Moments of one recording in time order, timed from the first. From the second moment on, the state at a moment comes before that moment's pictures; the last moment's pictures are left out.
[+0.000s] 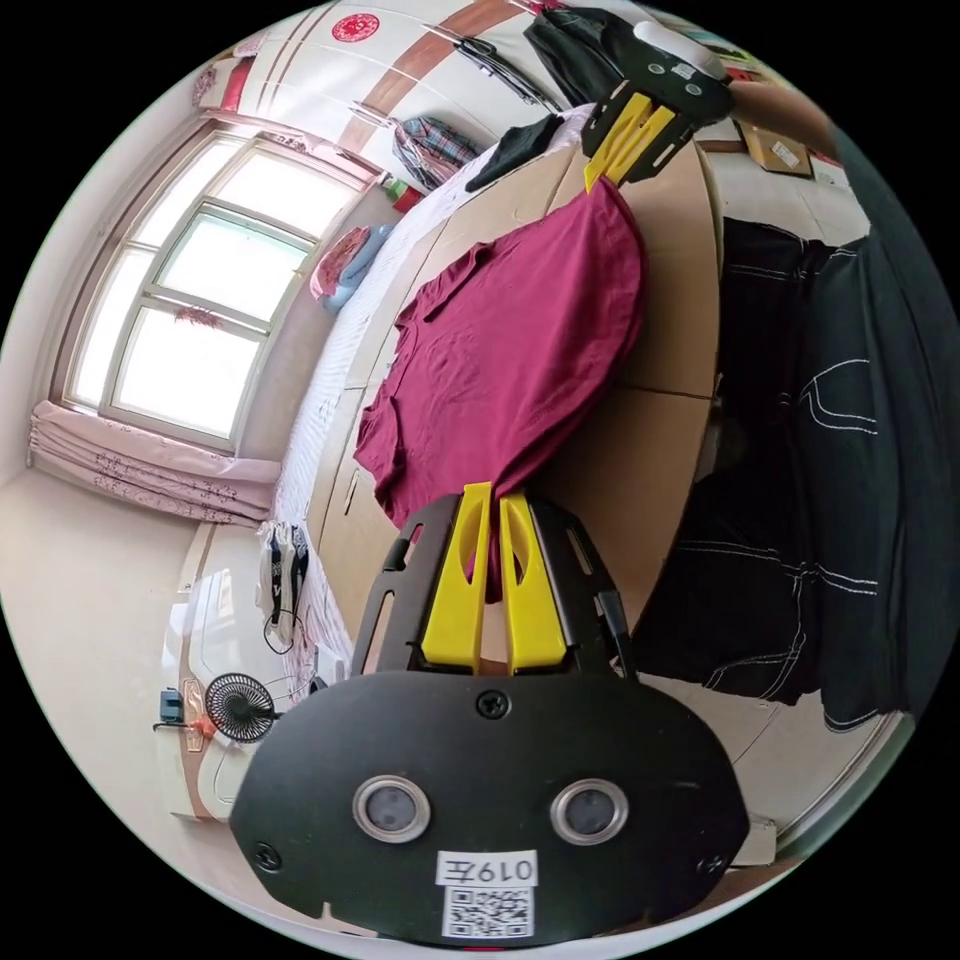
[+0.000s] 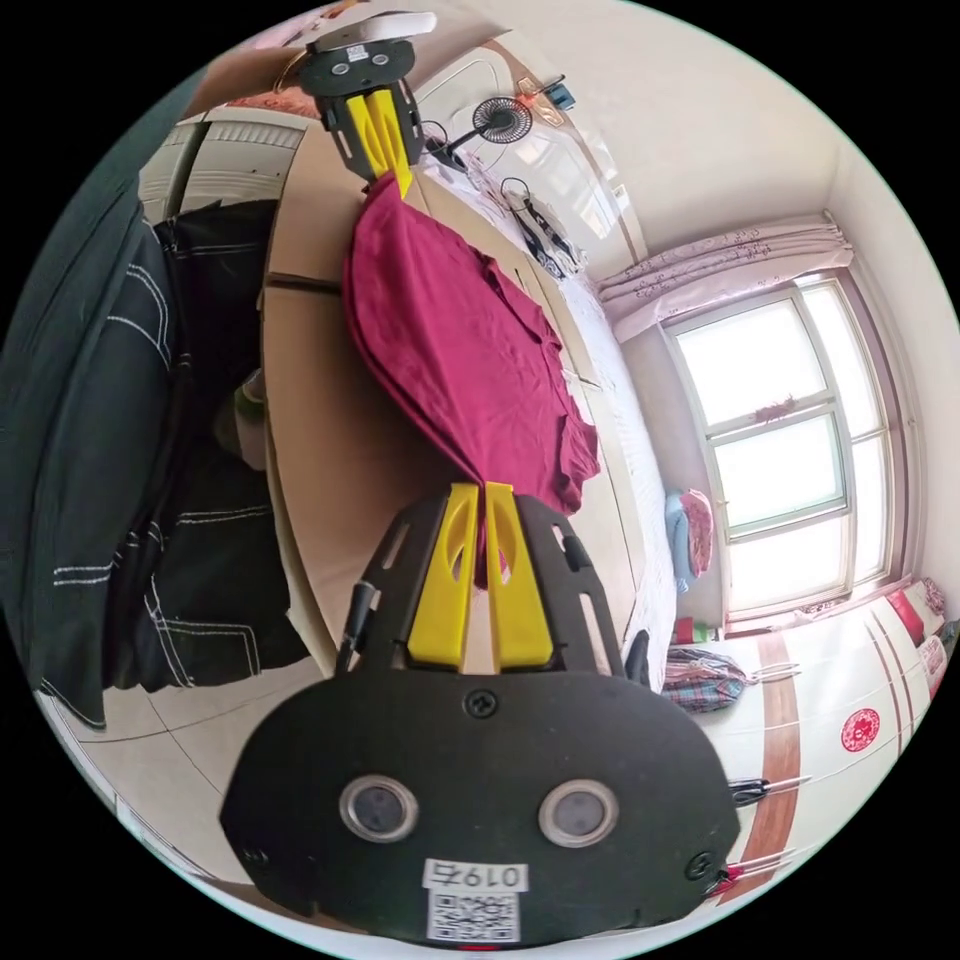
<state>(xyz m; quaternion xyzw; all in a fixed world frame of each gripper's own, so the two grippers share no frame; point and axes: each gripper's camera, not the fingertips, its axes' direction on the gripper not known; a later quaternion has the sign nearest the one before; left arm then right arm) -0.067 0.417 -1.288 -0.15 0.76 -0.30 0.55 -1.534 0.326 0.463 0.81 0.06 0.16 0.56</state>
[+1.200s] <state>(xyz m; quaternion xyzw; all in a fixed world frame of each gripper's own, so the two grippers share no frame) 0.498 0.303 -1.120 0.09 0.93 -0.28 0.23 -1.032 0.429 0.411 0.79 -0.06 -0.11 0.60</state>
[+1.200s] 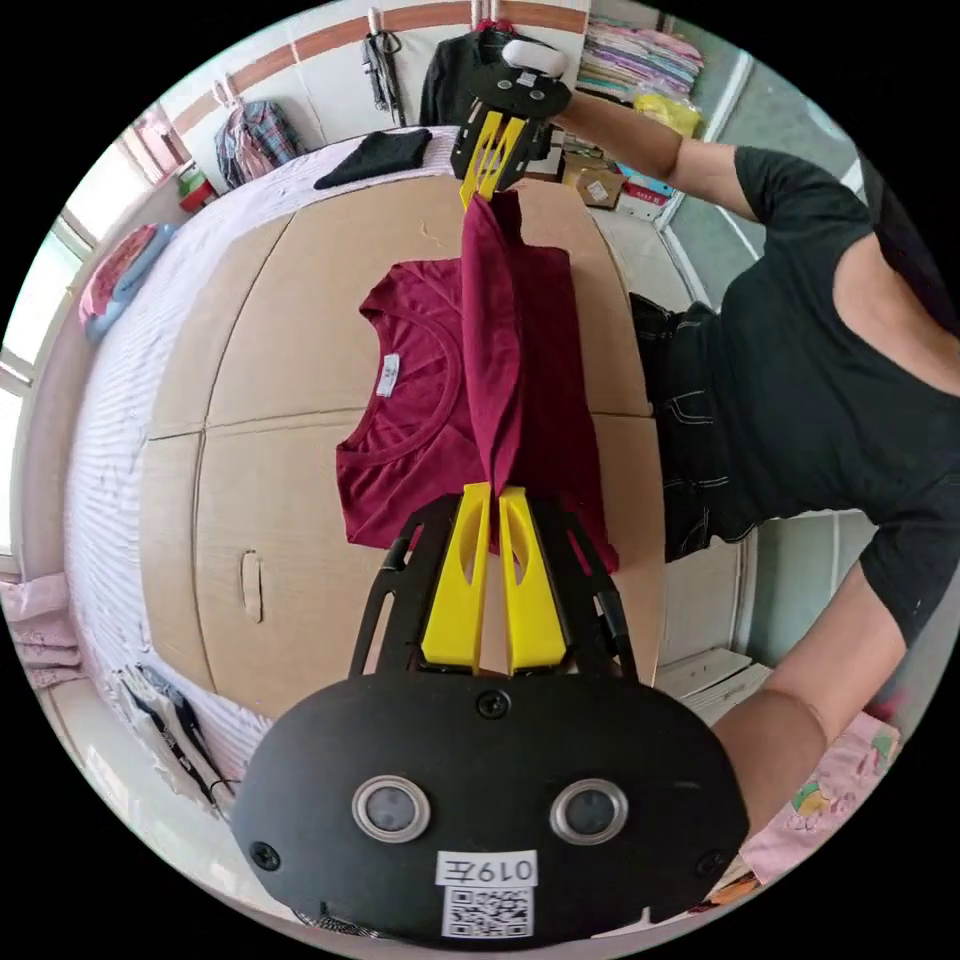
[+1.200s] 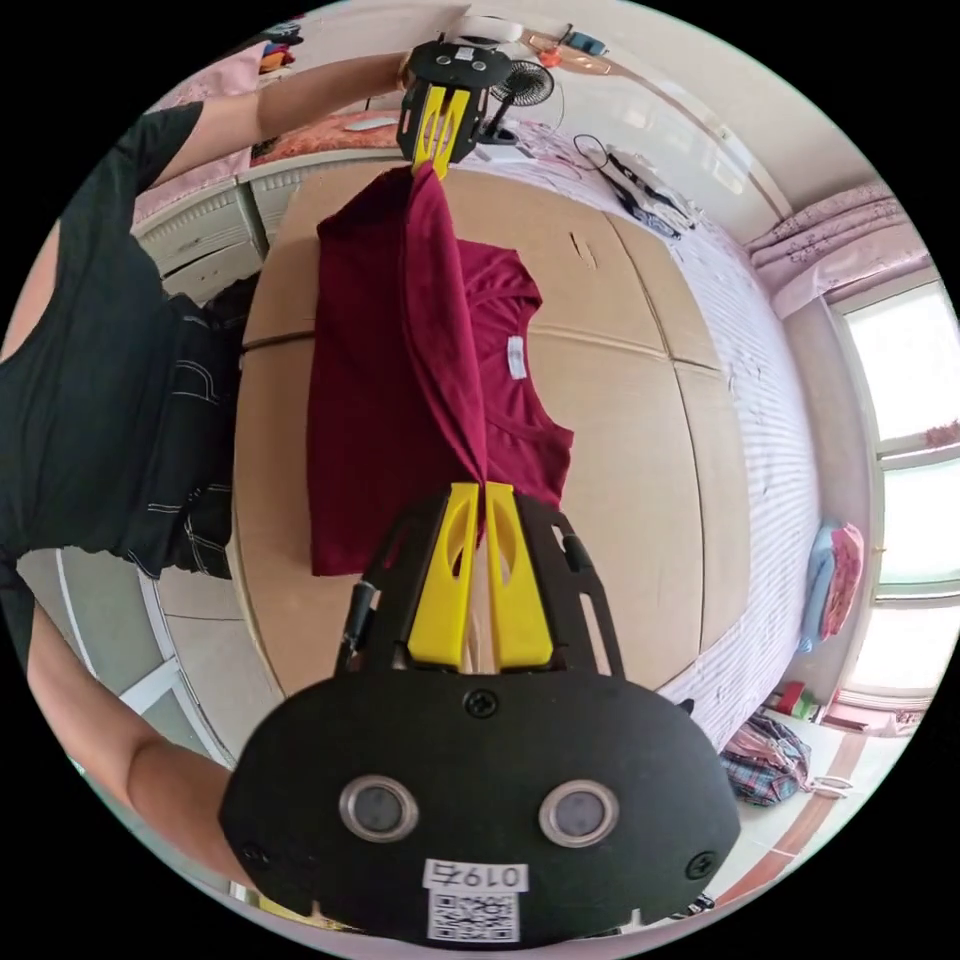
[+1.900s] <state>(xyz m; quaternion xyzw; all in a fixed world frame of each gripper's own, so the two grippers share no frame) 0.846 0.133 -1.165 0.03 0.97 -0.20 0.10 -0.814 0.340 0.344 0.74 -0.22 -0.13 0.61</state>
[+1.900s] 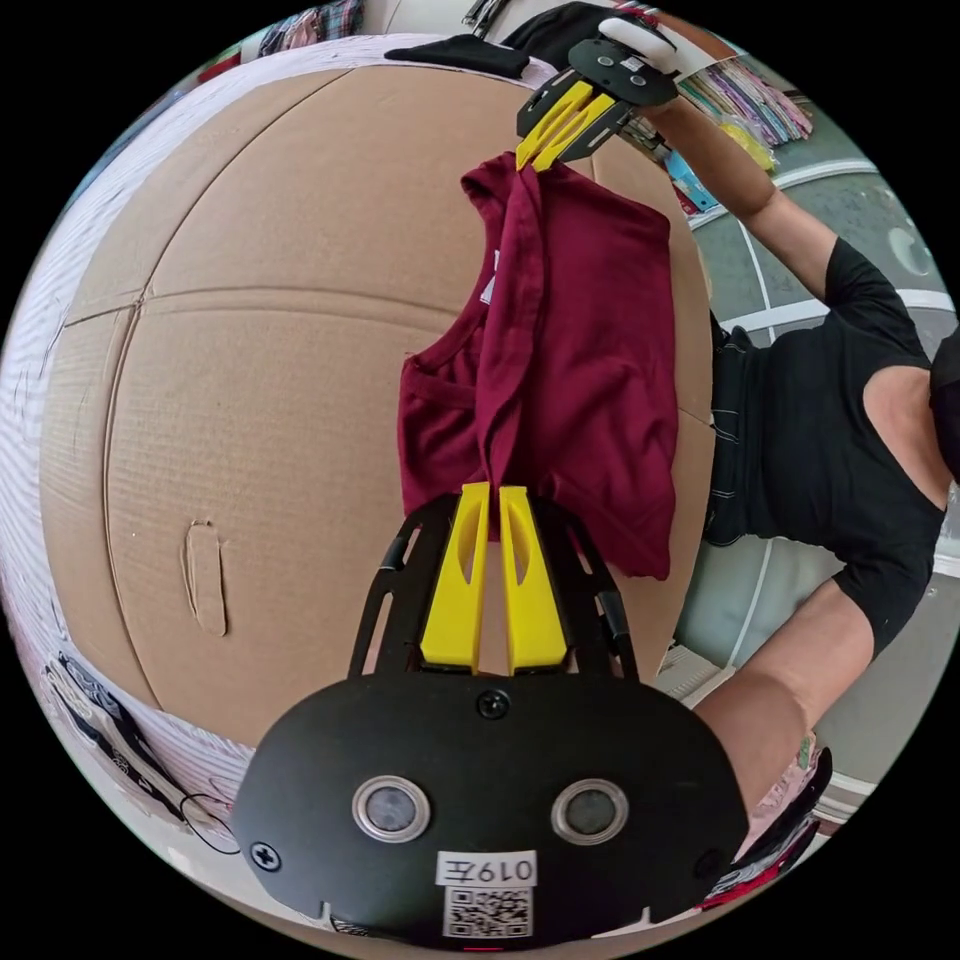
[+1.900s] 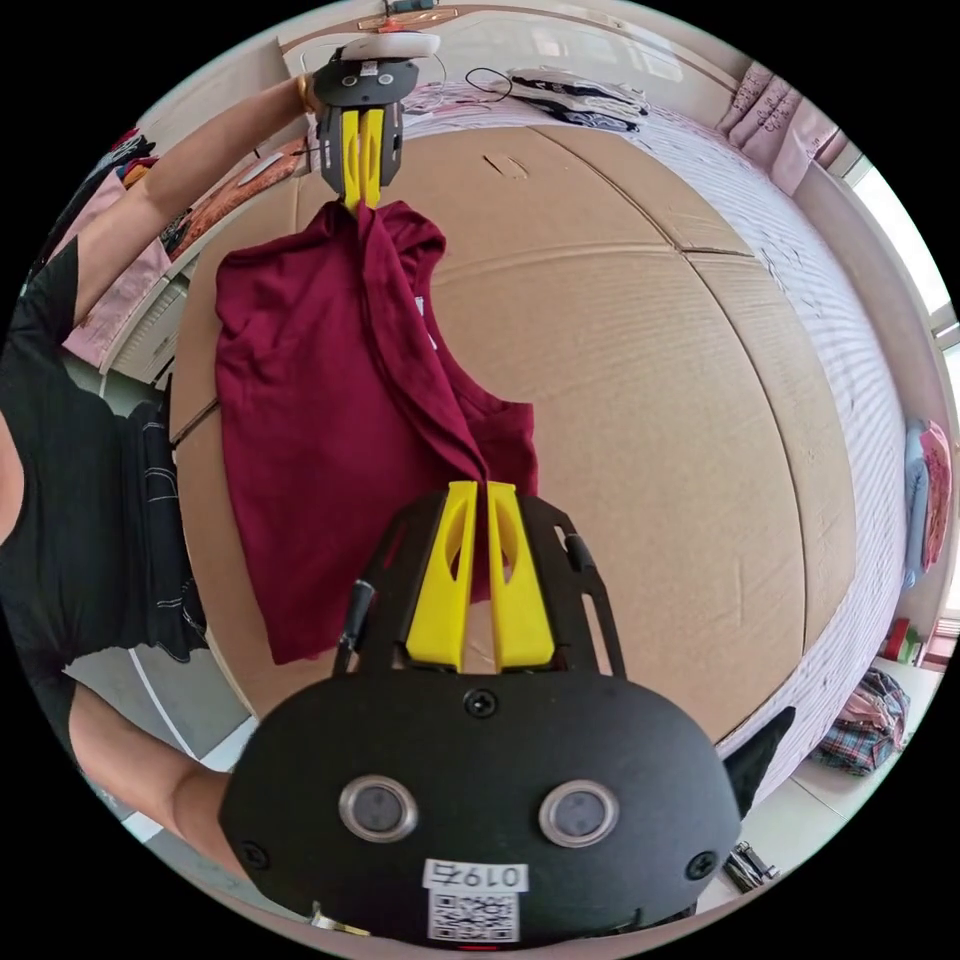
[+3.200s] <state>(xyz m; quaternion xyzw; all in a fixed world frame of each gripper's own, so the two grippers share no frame) 0.866 0.130 -1.237 -0.04 0.94 -0.32 0.08 -0.789 0.316 0.354 0.76 -0.33 -0.05 0.57</state>
